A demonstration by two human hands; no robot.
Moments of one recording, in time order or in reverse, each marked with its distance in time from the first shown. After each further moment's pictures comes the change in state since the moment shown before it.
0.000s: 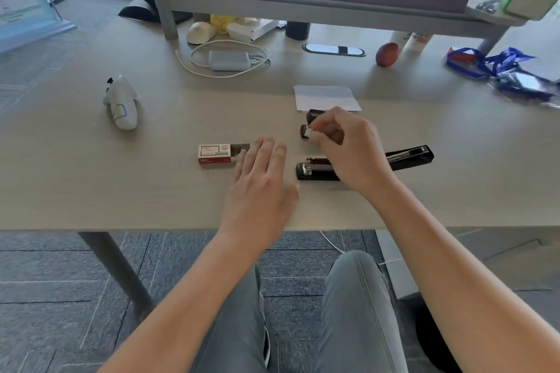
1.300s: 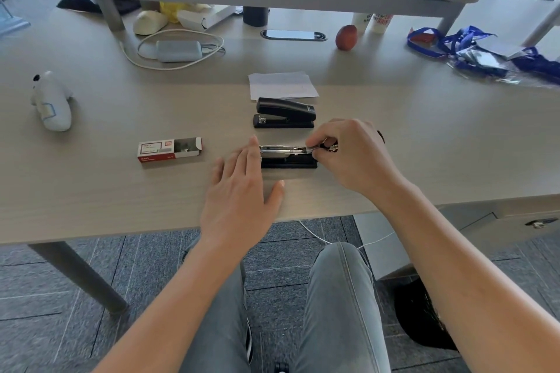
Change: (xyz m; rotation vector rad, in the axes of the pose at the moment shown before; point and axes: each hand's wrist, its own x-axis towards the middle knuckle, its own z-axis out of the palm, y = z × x) left_hand 0.004 0.042 0.043 0.168 -0.051 -0.043; right_hand -0.028 0.048 -0.067 -0.335 -0.103 -0.012
